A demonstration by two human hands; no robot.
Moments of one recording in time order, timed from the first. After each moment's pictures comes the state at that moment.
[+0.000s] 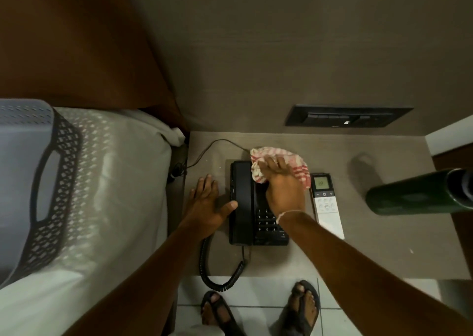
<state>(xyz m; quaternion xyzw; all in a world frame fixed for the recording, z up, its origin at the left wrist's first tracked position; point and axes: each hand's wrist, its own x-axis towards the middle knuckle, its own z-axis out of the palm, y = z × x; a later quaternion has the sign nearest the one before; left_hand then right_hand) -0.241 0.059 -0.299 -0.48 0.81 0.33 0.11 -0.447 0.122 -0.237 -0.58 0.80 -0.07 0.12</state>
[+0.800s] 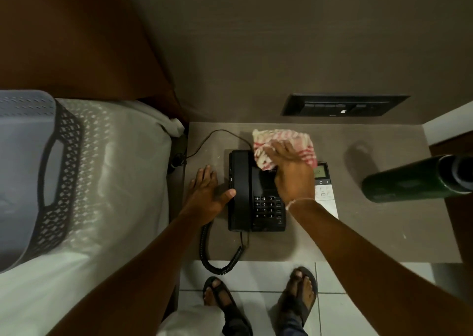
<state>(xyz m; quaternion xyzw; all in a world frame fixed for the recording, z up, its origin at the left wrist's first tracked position) -0.243 0.062 -0.288 -0.48 0.80 0.34 0.12 -0.460 0.134 -0.209 -0.56 0.81 -0.10 0.12</state>
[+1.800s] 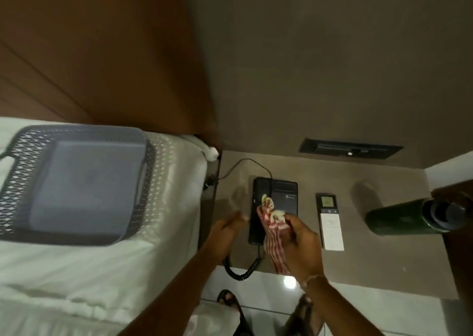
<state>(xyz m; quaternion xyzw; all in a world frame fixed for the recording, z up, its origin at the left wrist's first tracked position) -0.221 0.123 -0.141 -0.59 0.44 0.67 -0.09 -0.381 0.213 -0.102 -0.34 0.76 -0.39 0.40</state>
